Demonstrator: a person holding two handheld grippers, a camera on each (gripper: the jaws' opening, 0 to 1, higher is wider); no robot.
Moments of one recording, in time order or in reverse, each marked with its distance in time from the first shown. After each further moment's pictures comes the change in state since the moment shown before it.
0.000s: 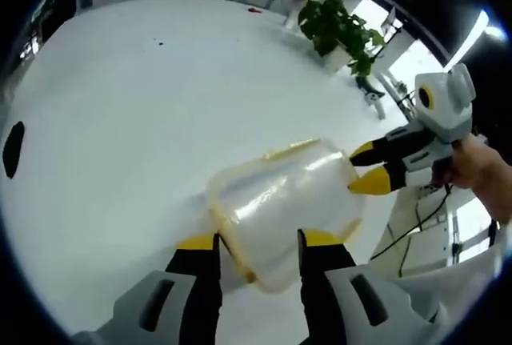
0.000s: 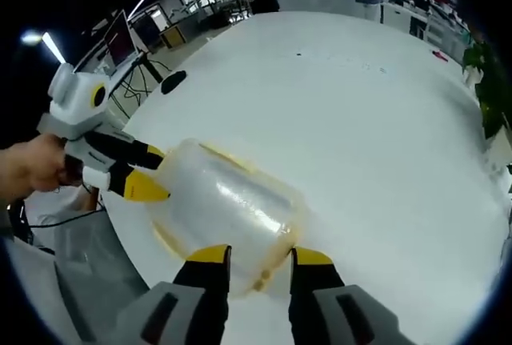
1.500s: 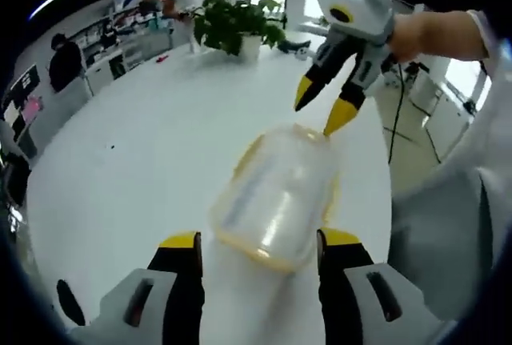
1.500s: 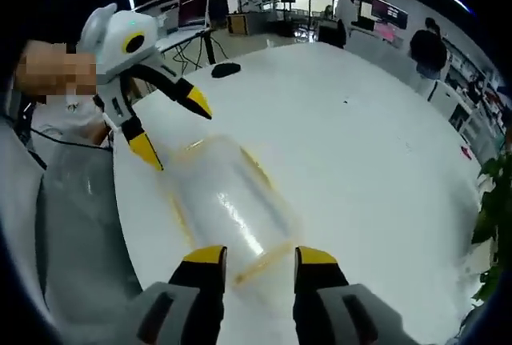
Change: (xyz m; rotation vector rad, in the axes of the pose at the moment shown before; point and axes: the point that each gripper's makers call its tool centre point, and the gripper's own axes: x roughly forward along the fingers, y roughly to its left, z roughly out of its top) left arm -0.030 -0.009 0.014 0.716 -0.032 -0.048; right arm -0.027 0.010 0.015 -0.491 -0.068 0.013
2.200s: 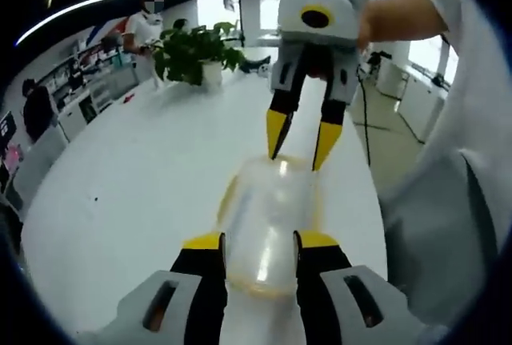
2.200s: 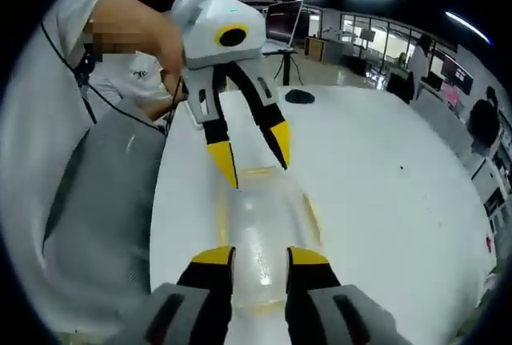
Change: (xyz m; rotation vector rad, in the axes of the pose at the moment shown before) left arm 0.007 -0.016 0.035 0.154 -0.109 -0.130; right arm 0.003 0.044 0.029 -0.347 -0.087 0.221
